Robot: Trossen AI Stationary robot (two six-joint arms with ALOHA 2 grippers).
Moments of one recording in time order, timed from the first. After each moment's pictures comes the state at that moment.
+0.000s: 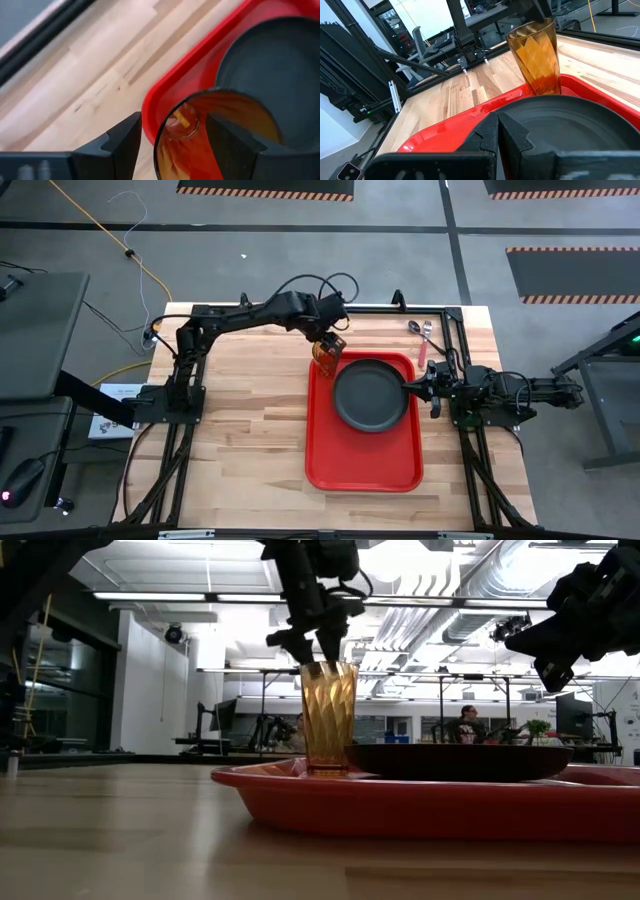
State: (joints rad) left arm 0.31 2.04 1.97 -1.10 -0.14 -0.47; right arm 0.03 0.04 0.07 -0.15 0.10 0.42
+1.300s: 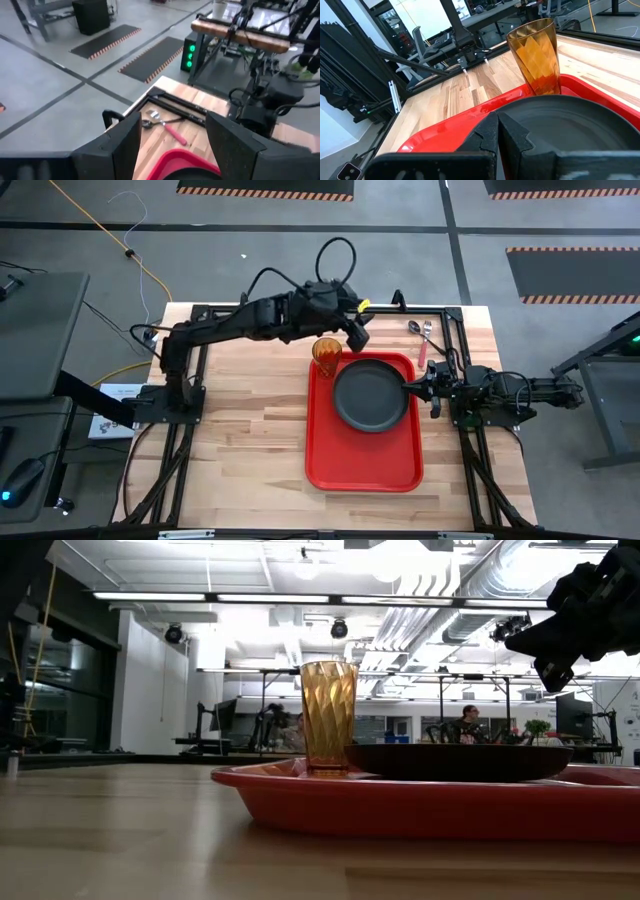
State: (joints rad) left arm 0.08 1.91 2.19 -0.63 -0.41 -0.20; right arm 0.03 0.04 0.07 -0.15 0.10 0.42
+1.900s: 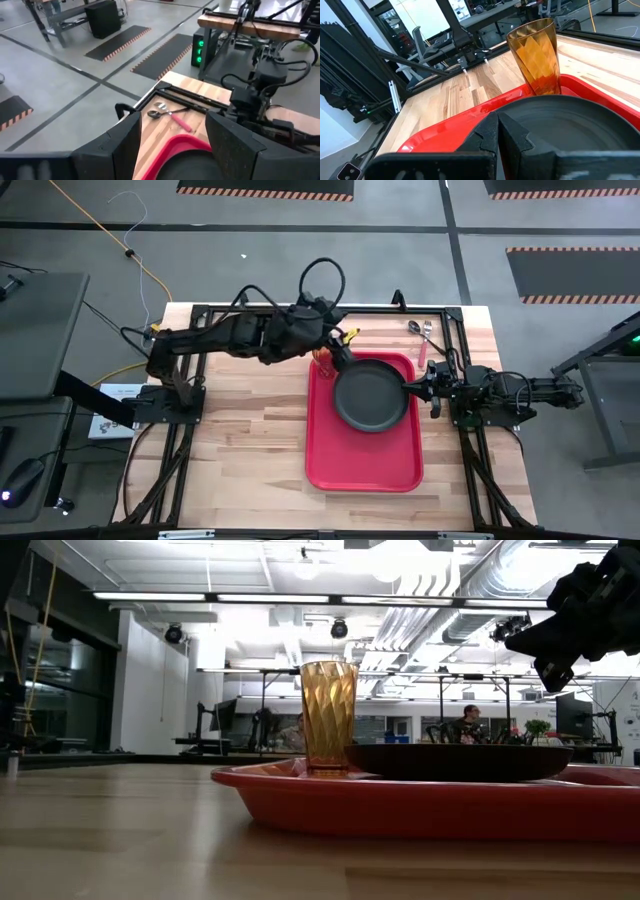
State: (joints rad) left arm -0.05 1.83 2.19 -0.77 -0.61 -0.20; right arm 0.03 0.04 0.07 -0.15 0.10 0.42
